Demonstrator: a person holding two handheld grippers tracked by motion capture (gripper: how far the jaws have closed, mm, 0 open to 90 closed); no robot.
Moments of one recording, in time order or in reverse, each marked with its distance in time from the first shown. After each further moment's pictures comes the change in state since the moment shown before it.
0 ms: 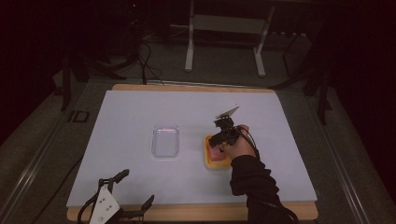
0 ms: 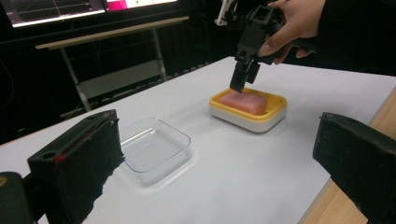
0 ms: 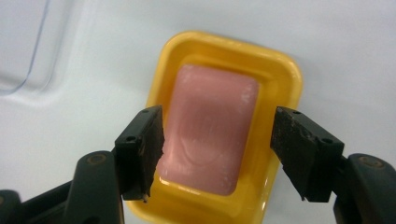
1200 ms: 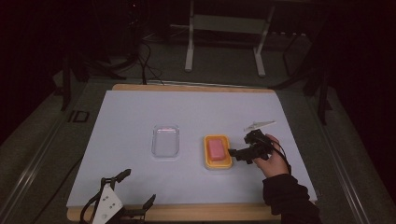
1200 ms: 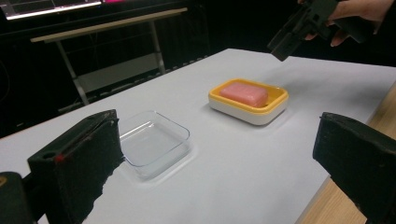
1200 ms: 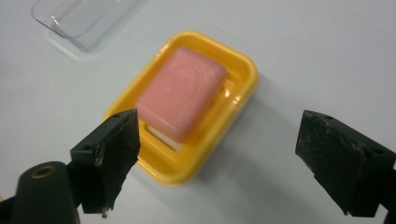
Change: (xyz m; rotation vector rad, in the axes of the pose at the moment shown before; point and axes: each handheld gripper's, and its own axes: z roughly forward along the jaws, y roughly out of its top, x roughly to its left) left arm 0.000 -0.002 0.005 0.028 -0.005 0.003; right arm -0.068 -0.073 -0.034 -0.343 0.157 -0.276
